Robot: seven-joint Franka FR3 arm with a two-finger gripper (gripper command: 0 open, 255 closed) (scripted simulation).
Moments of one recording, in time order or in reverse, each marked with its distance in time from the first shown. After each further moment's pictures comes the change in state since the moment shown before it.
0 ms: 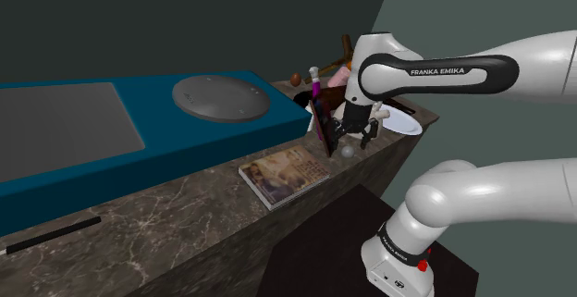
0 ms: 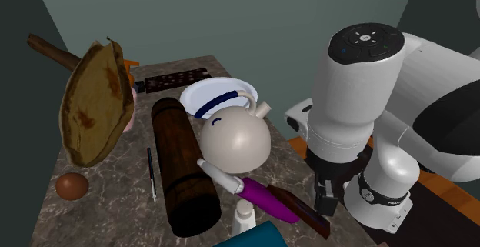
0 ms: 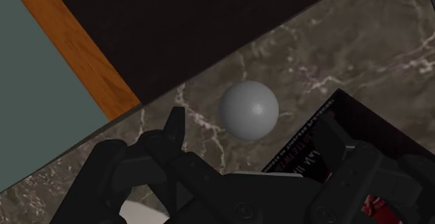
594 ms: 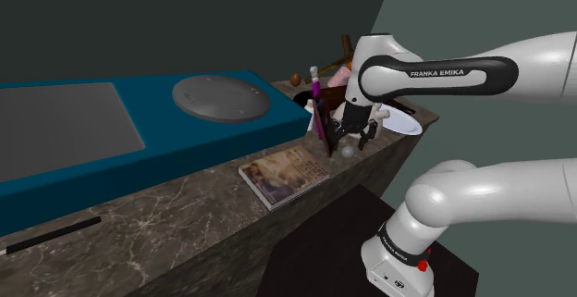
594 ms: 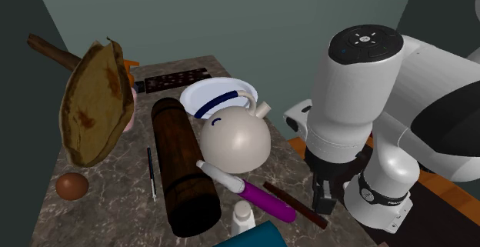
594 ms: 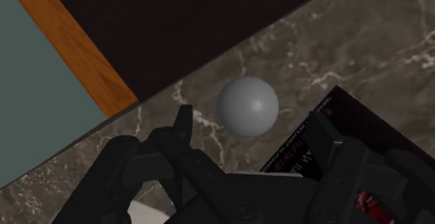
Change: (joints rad) arm -0.002 -0.003 -0.003 -0.011 -0.001 0.025 -0.002
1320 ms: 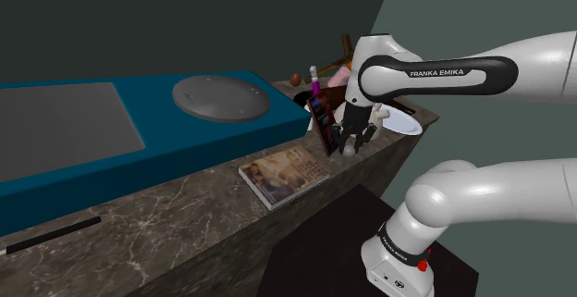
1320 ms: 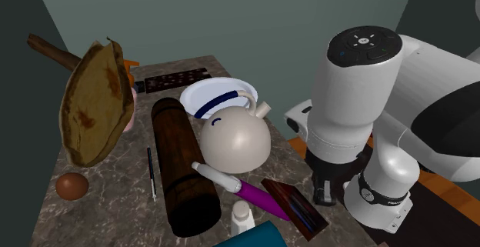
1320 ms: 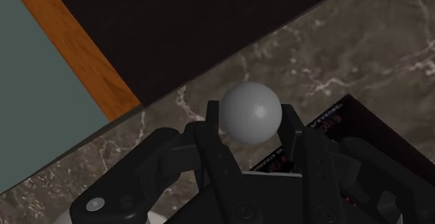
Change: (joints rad) arm 0.001 0.002 0.001 0.002 -0.001 -0.019 0.001
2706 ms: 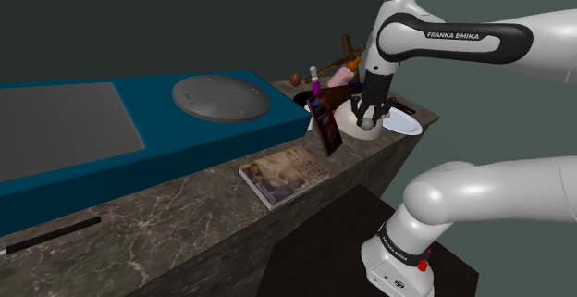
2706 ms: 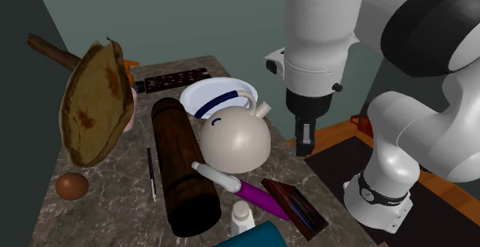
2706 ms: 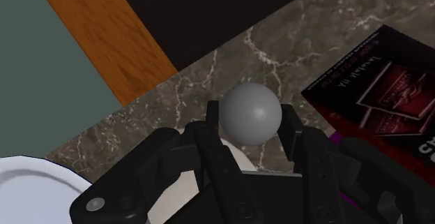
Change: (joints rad) arm -0.069 0.029 -0.121 0.225 -0.106 -0.186 -0.133
